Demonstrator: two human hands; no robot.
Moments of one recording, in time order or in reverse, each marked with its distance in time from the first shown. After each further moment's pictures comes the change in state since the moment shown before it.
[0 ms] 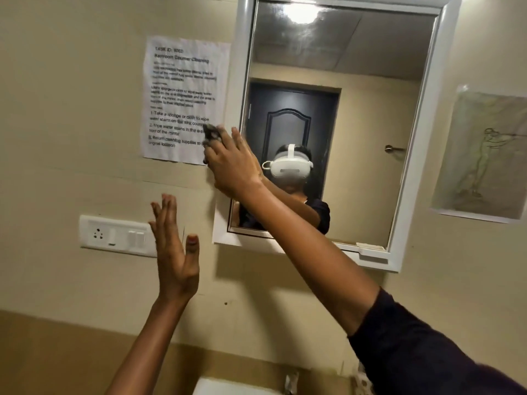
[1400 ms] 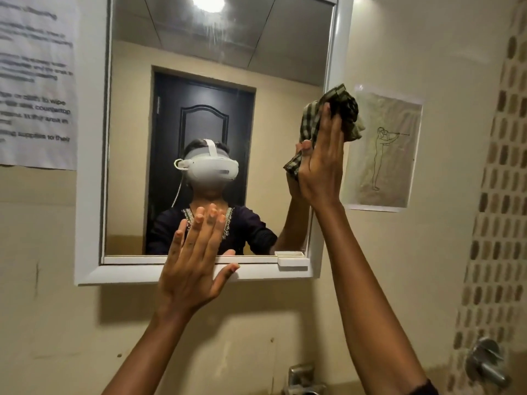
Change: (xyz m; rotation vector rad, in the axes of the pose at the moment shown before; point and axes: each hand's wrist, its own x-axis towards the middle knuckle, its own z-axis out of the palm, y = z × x) left_hand -0.015 0.029 0.186 0.612 -0.076 0.664; right_hand -0.166 0.220 0.010 0.297 0.585 0.749
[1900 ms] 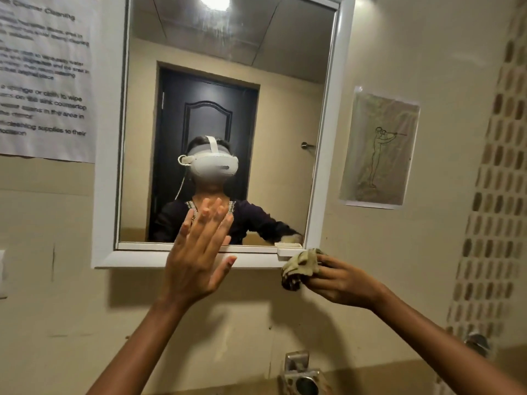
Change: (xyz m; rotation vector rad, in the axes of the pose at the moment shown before) left_hand -0.001 -0.006 -0.021 -0.216 0.056 0.070; right_hand -0.146 0.095 -0.081 -0.475 -0.462 -1.347
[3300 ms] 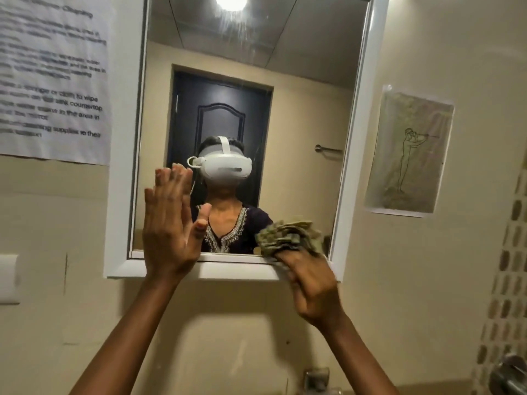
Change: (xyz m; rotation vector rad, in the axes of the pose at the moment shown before) left_hand 0.032 -0.055 -0.009 -0.327 0.176 -0.426; right_hand 0.101 -0.054 0.010 0.644 0.328 0.850
